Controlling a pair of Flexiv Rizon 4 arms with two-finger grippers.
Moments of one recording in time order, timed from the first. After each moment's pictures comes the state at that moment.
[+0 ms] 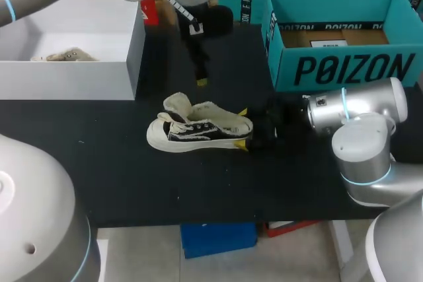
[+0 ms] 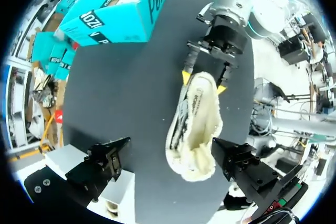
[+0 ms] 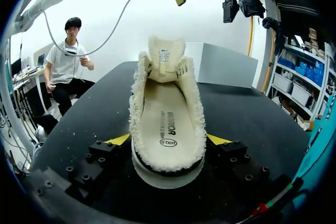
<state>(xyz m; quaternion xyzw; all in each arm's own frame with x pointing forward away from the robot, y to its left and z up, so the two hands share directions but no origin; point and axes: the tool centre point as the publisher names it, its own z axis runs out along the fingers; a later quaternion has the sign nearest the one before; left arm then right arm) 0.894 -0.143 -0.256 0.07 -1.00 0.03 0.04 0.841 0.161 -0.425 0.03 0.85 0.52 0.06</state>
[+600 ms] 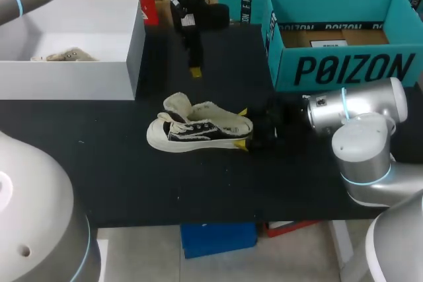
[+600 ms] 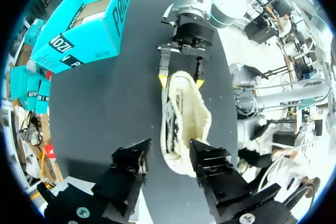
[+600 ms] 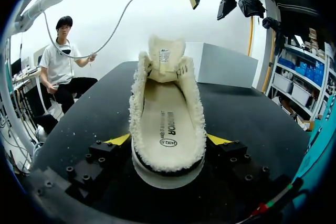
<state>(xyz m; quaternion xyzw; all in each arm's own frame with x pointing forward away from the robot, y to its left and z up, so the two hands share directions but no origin) 0.897 -0.142 -0.256 -0.04 -0.99 0.06 0.11 0.841 0.161 -0.425 0.03 0.85 0.52 0.06</state>
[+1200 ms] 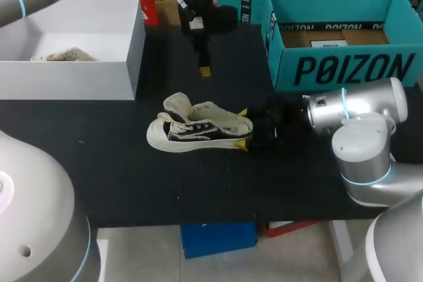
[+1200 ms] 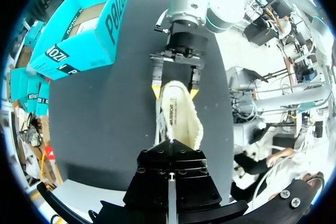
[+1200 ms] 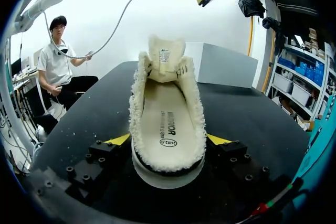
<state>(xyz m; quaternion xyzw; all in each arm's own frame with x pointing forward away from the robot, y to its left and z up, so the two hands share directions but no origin) 0.875 -0.164 -0.254 -0.03 -0.99 0.06 0.11 0.841 0.161 -0.425 0.03 0.85 0.52 0.06</state>
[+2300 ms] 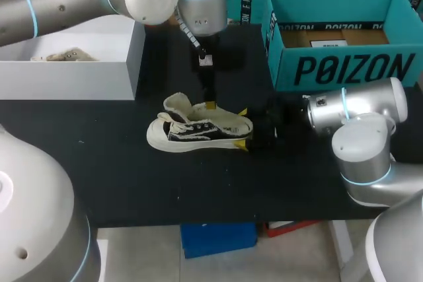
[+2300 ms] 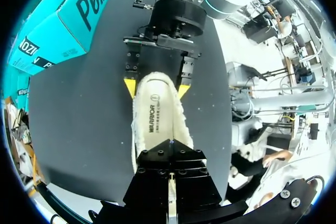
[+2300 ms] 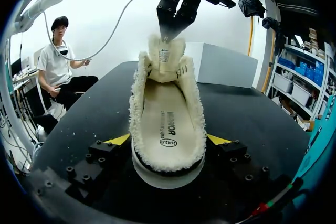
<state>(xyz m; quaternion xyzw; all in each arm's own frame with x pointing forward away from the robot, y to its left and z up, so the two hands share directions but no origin) 0.832 -0.169 -0.317 -0.03 -0.99 0.04 0.14 0.841 0.161 -0.425 0.03 0.85 0.52 0.06</state>
